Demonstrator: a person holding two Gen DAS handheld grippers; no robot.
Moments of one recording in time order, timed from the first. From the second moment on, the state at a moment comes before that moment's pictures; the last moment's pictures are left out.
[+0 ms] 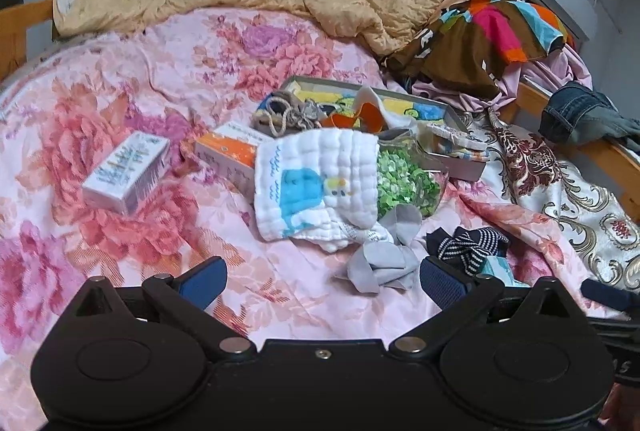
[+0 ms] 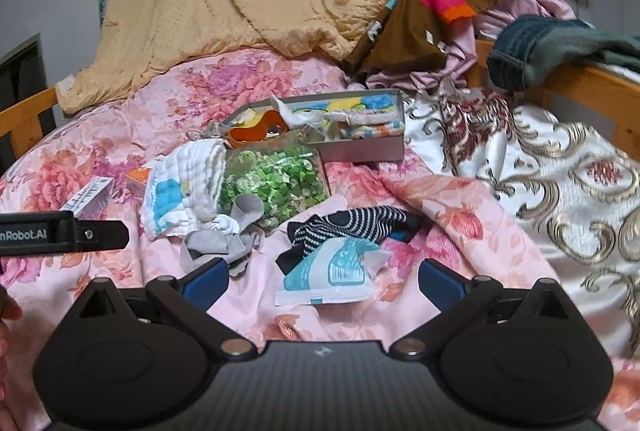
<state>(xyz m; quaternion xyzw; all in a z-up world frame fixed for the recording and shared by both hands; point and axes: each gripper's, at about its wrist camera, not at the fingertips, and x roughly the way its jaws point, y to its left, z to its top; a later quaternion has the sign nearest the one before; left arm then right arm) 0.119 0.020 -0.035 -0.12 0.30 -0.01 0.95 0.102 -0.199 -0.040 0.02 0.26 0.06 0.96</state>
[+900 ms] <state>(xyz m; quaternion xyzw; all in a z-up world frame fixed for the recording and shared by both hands) 0.175 0.005 -0.068 -0.17 0.33 -0.04 0.93 0.142 -0.210 -0.075 0.10 0.28 0.06 0.95</state>
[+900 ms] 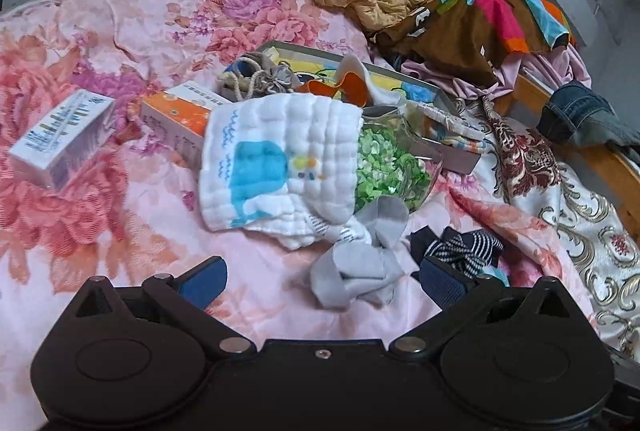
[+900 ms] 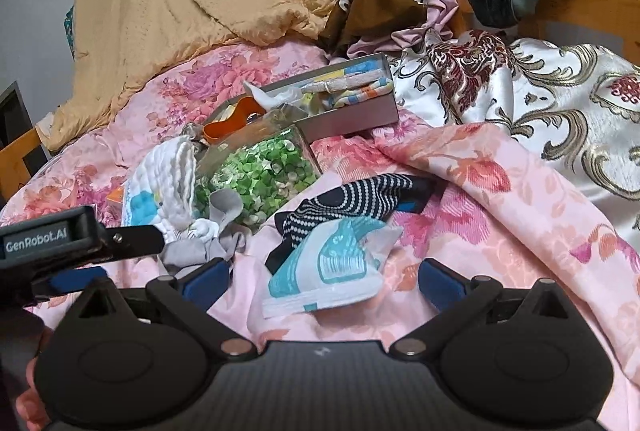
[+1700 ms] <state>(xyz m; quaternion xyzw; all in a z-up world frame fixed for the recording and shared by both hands) 0.220 0.003 -0.105 -0.23 0.36 -0.09 0.90 0.159 -0.203 -0.084 0.10 0.30 0.06 0.95</state>
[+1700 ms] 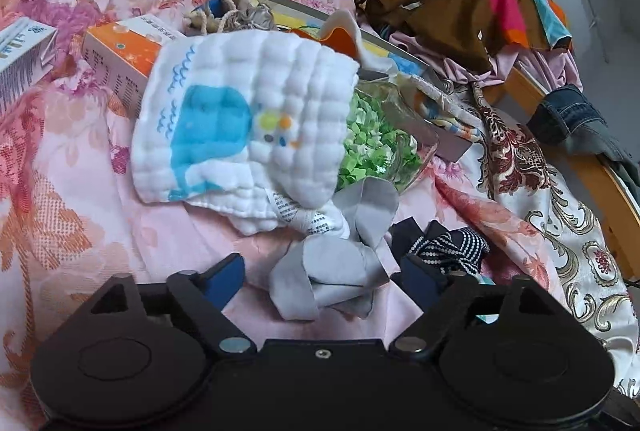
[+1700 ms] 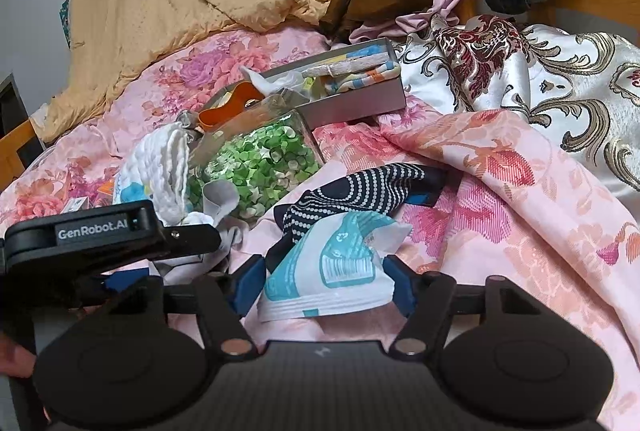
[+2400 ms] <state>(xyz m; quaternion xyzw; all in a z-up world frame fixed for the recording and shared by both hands) 0.215 -0.004 -0.103 -0.24 0.38 -0.11 0.89 0.152 -0.196 -0.081 0.08 0.28 0.06 0.95</state>
